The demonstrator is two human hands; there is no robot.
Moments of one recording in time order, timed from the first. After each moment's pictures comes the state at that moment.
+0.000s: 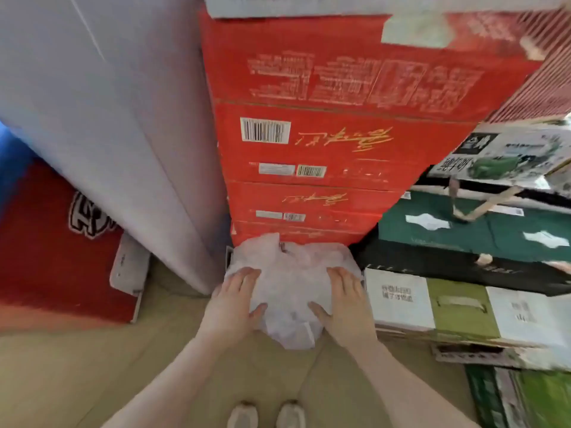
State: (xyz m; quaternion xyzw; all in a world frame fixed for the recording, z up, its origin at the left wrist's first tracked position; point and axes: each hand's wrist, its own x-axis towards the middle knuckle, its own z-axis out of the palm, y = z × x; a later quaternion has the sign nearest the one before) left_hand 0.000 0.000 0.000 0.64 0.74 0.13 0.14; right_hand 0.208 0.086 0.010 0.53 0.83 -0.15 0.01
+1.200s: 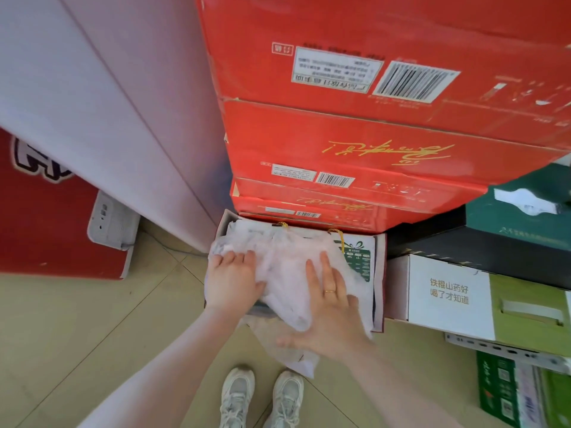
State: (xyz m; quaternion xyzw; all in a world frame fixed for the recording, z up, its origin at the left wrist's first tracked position) left_hand -0.014 0.039 -0.119 0.60 0.80 0.01 0.08; right_hand 0.163 0.085 -0.075 0.44 0.82 -0.28 0.23
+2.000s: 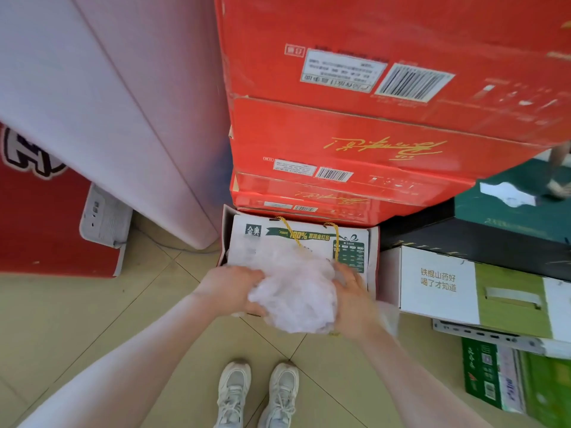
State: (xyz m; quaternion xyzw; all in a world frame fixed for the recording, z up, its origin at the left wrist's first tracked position) left_hand -0.033 0.032 -0.102 0.65 0.67 -0.09 0.34; right_hand 0.199 0.103 -0.086 0.48 0.81 -0.24 0.23
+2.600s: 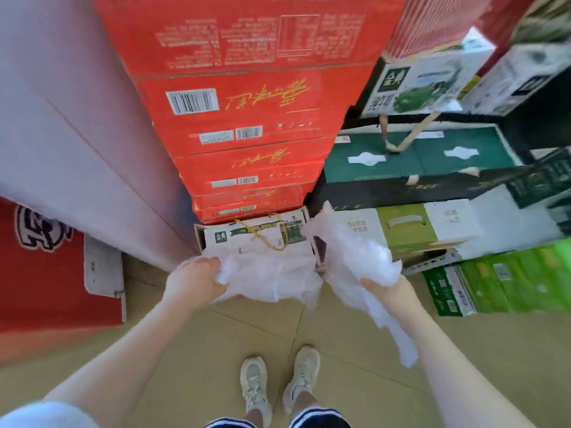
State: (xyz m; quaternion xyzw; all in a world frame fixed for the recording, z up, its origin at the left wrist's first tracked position) left_hand -0.016 -0.008 0.051 0.62 0.75 -0.08 0.23; right_hand 0.328 0.012 0.081 0.74 0.42 -0.50 -0.15
